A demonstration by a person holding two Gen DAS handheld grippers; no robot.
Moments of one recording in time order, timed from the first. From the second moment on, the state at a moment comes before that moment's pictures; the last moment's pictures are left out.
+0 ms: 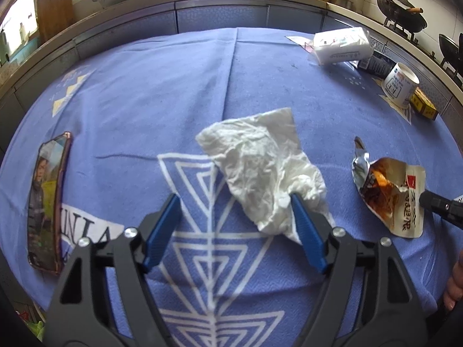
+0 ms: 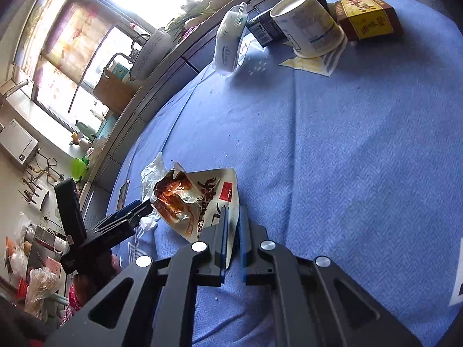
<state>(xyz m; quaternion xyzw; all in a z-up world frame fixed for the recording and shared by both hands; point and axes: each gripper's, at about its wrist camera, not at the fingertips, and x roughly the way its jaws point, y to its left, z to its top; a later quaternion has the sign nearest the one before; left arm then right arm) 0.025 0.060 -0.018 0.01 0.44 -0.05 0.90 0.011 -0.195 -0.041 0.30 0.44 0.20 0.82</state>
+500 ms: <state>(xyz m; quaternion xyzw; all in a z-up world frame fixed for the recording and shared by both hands) 0.022 0.064 -0.021 0.01 0.43 -0.06 0.90 0.009 -0.187 -0.027 0.27 0.42 0.19 0.85</state>
